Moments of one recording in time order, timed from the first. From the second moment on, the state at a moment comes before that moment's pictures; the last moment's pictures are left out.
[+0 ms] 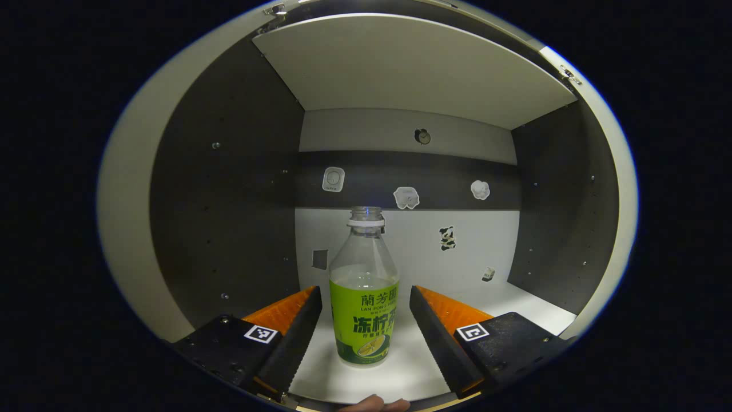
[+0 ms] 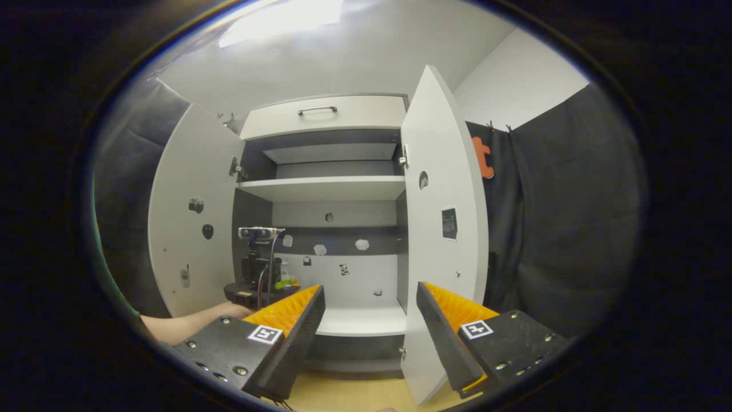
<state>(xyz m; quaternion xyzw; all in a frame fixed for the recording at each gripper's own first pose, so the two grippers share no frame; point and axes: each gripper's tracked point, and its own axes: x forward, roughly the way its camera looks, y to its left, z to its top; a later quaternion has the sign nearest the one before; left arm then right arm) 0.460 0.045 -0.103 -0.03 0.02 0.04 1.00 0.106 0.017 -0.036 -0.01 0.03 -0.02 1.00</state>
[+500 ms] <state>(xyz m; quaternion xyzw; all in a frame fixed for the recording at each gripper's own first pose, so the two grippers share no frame) 0.436 0.037 -0.079 -0.05 0.02 0.03 1.00 0.076 0.010 -0.028 -0.01 0.02 -0.02 1.00</state>
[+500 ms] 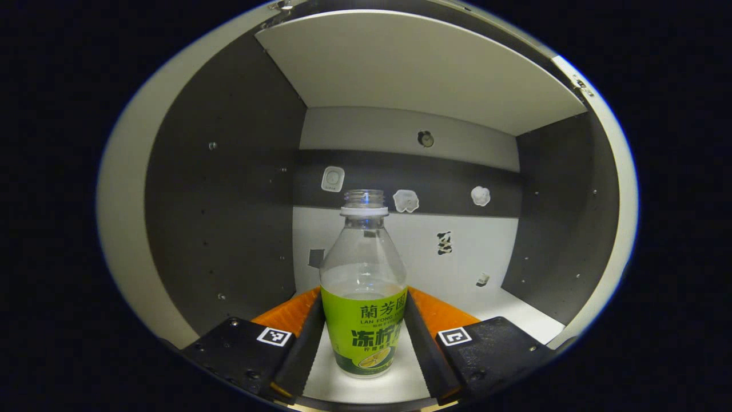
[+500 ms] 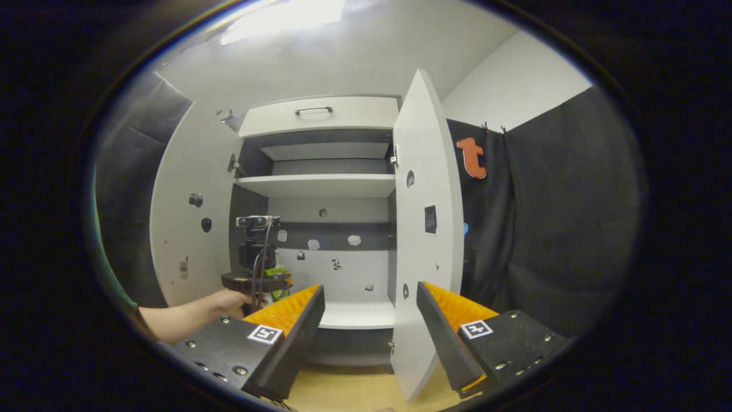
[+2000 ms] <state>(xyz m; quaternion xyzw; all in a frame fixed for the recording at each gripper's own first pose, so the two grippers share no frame) 0.130 -0.023 -0.136 -0.03 0.01 -0.01 1.00 -0.024 0.001 -0.030 0.00 0.03 0.03 1.00</state>
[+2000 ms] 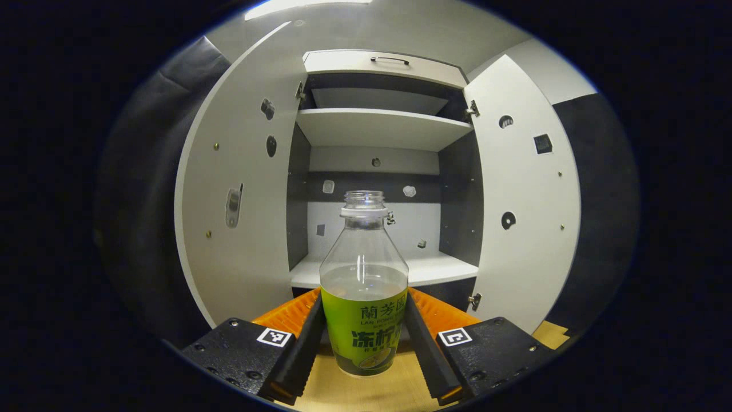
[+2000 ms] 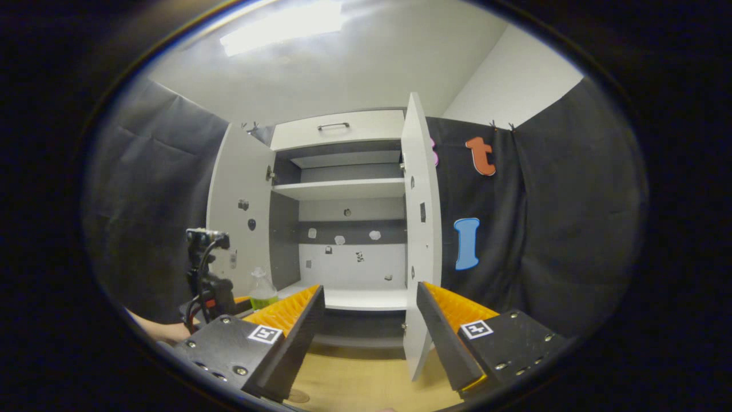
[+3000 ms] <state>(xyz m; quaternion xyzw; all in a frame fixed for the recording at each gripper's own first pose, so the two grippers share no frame) 0.047 -0.040 -0.395 -0.03 0.14 -0.08 0.99 0.020 0.084 -0.113 0.02 0.11 0.07 0.99</state>
